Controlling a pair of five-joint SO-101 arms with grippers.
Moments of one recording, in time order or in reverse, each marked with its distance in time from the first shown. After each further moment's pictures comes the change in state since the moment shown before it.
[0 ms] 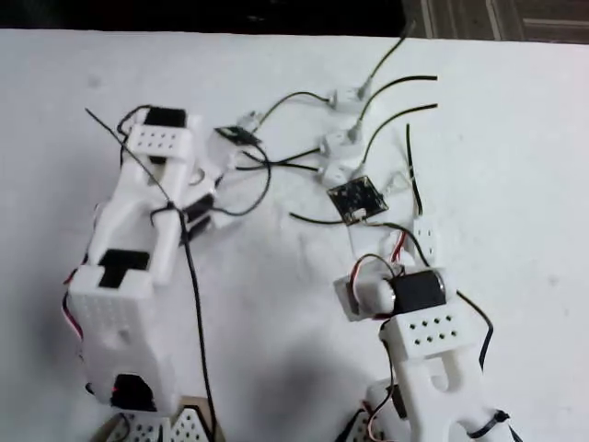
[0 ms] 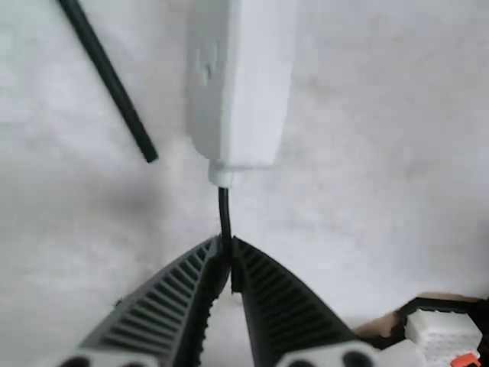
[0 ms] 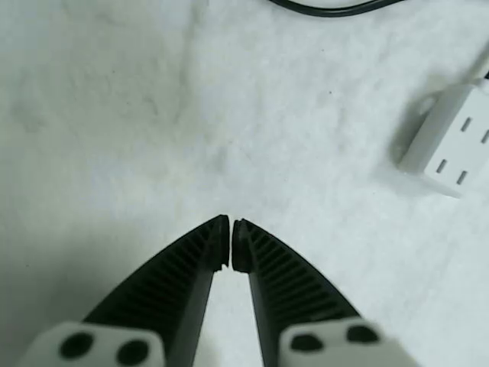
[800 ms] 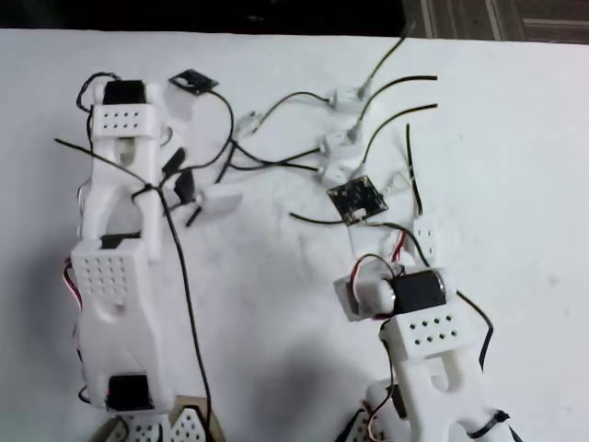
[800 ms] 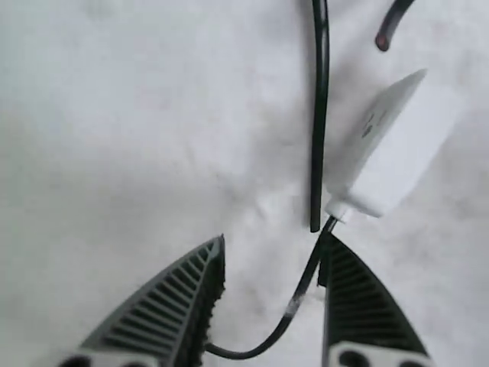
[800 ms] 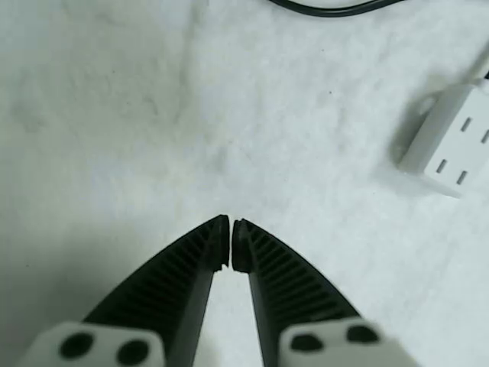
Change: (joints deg) left arm -7.7 16.7 -31.8 -0.4 3.3; right arm 0.0 0.0 0.0 0.0 0.0
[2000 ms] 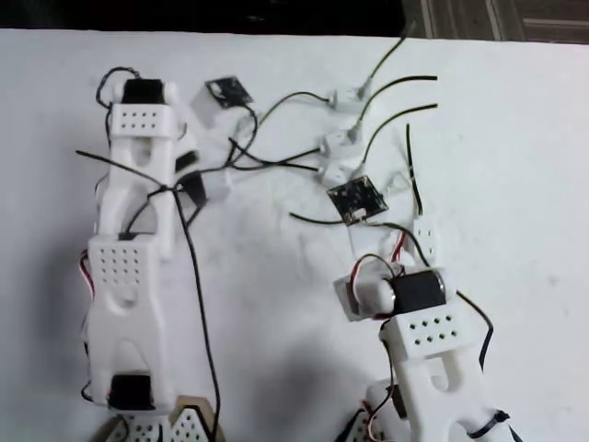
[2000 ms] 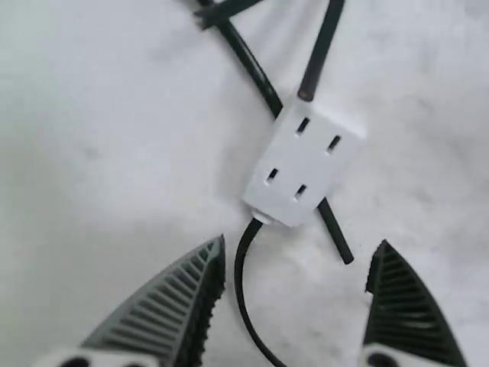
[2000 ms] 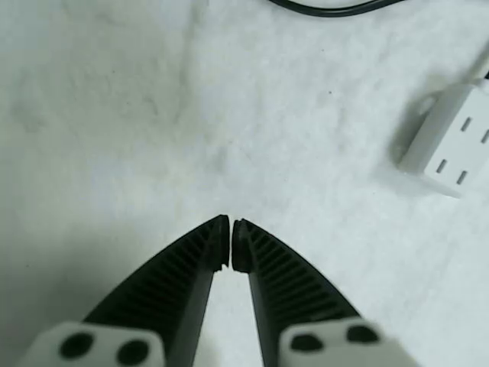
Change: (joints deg) left arm 3.1 6.9 -10.4 -1.8 -22.0; right arm 0.0 0.0 0.0 0.0 0.0
